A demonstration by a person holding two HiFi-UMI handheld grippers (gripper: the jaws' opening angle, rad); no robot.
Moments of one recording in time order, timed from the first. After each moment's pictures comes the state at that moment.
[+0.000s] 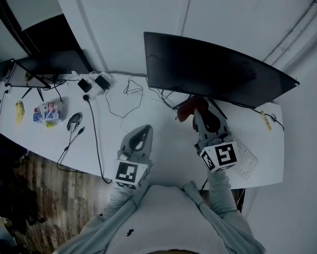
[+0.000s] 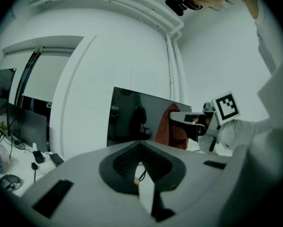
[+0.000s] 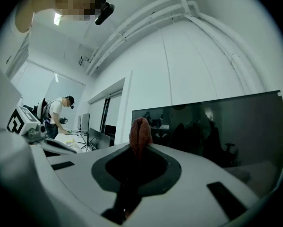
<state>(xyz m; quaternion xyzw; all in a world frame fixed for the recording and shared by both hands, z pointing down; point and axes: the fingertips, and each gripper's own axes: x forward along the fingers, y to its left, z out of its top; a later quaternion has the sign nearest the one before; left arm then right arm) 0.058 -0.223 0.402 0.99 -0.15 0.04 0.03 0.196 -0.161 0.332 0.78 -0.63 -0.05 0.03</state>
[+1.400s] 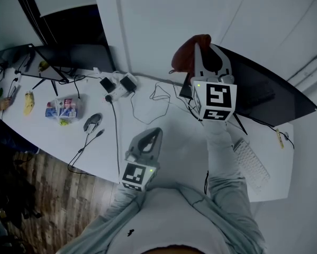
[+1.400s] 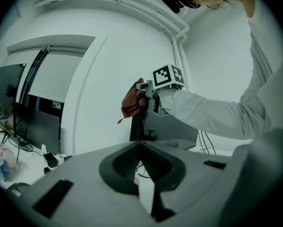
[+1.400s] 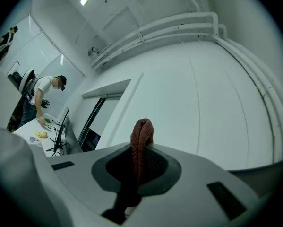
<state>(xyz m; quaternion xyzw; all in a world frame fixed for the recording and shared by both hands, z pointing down) 0.007 -0.306 0.416 0.99 -0.15 0.03 0.03 0.183 -0.391 0.211 0.80 -0.56 -0.19 0.07</state>
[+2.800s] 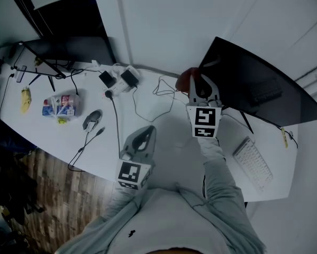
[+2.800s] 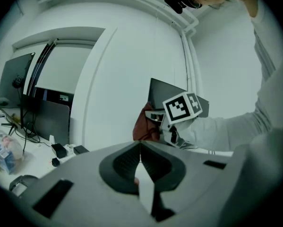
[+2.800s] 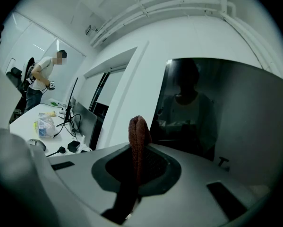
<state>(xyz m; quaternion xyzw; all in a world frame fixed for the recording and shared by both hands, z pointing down) -0.008 -0.353 0.464 0.98 -0.18 0.07 0.06 0.189 -0.408 0.389 0.80 -0.57 -0.07 0.15</state>
